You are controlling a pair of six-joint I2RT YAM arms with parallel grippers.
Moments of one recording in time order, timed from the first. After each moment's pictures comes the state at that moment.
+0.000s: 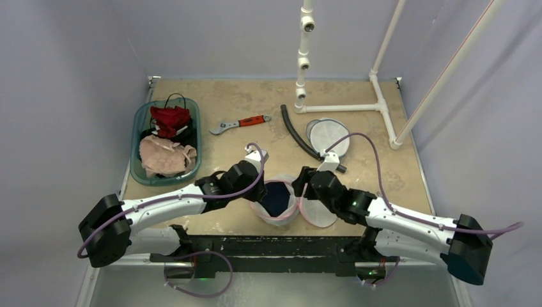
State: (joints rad) left arm -0.96 1.20 0.65 -0.17 -0.11 -0.58; right arm 1.04 0.94 0.50 -0.22 0.47 0.83
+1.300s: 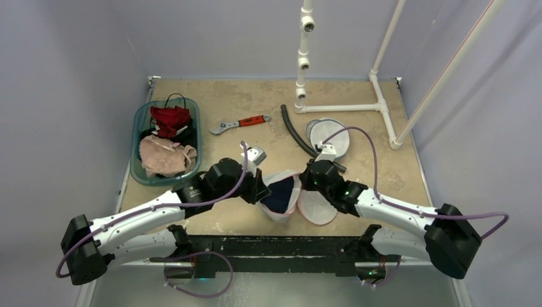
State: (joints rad) left arm -0.96 1.00 0.66 -0.20 0.10 -0.49; right arm 0.85 1.14 0.52 -0.03 0.34 0.72
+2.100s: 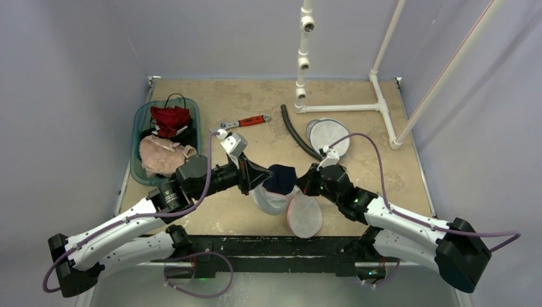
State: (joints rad) left arm -0.96 0.80 0.77 -0.09 0.13 -0.41; right arm 0.80 0.98 0.40 0.04 0.14 0.79
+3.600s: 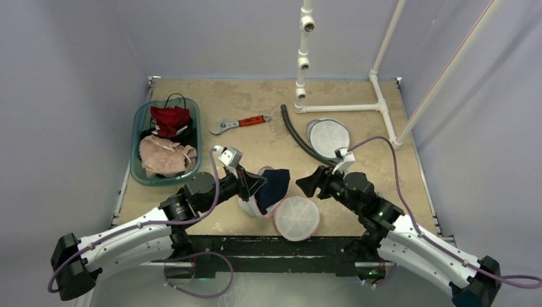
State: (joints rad) left arm -0.97 0.75 0.45 0.18 -0.04 -0.49; right arm 0.80 0.61 0.40 -0.15 0.10 0.72
